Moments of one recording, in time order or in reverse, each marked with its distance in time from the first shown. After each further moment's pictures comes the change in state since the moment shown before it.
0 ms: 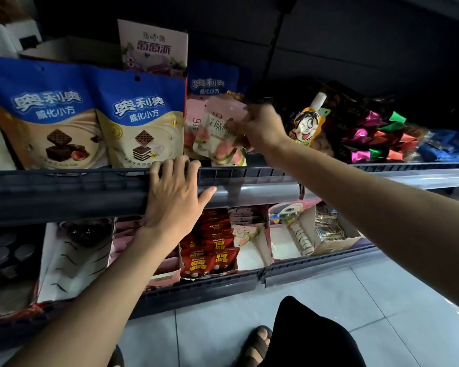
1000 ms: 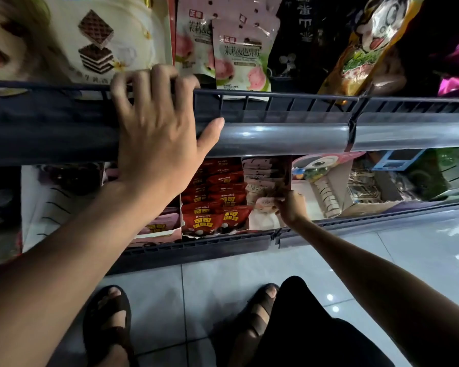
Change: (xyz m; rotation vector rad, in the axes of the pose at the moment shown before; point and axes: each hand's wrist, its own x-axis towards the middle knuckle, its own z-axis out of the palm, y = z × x) left_hand 0.002 0.007 0.020 0.098 0.087 -0.071; right_hand -0.060 0.356 0.061 -0.442 -0.127 0.262
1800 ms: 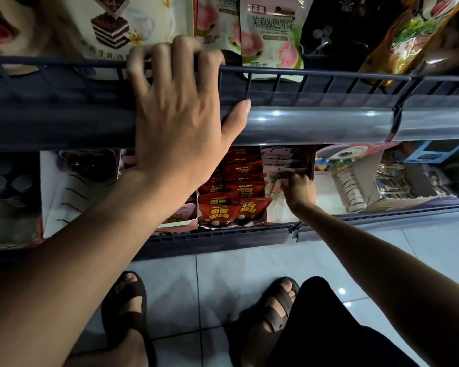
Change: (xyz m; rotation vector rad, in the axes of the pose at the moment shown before) left_hand -0.001 0.001 0.007 0.009 0.056 -0.001; right_hand 0.027 -0.012 0.032 -0.262 0.077 -0.074
